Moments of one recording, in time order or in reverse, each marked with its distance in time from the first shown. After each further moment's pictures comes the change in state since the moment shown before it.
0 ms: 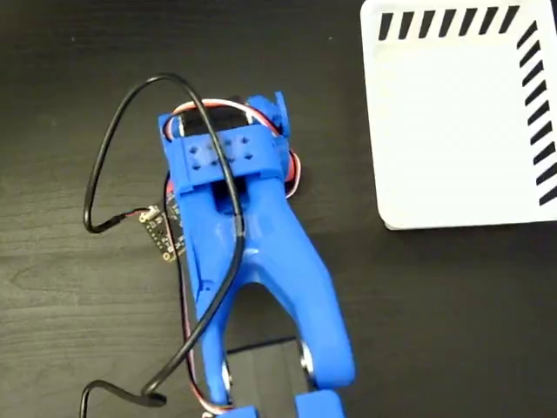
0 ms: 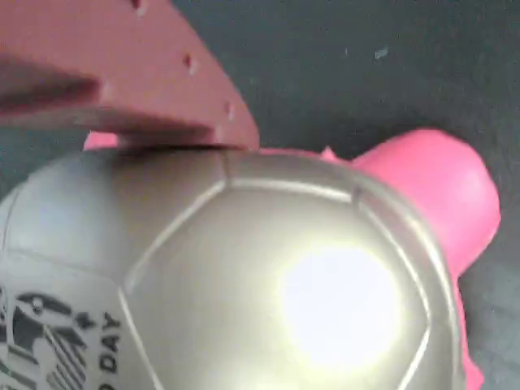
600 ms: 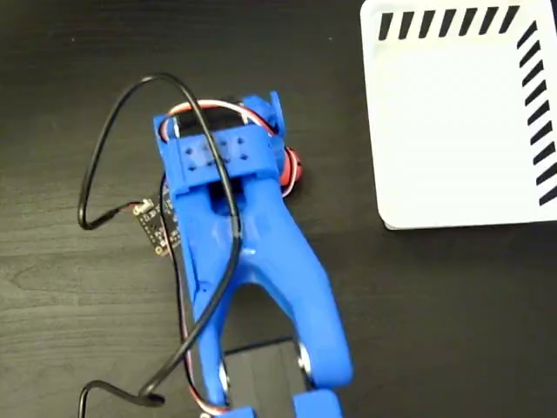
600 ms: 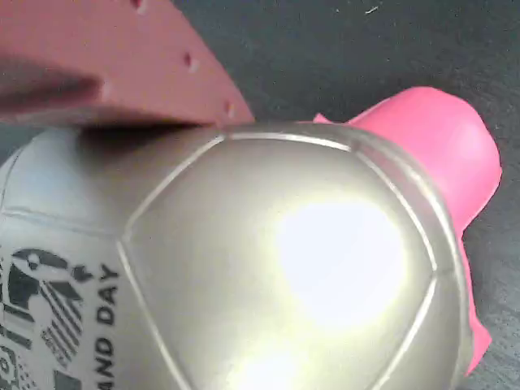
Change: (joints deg) arm -1.0 0.1 -1.5 0.0 3.2
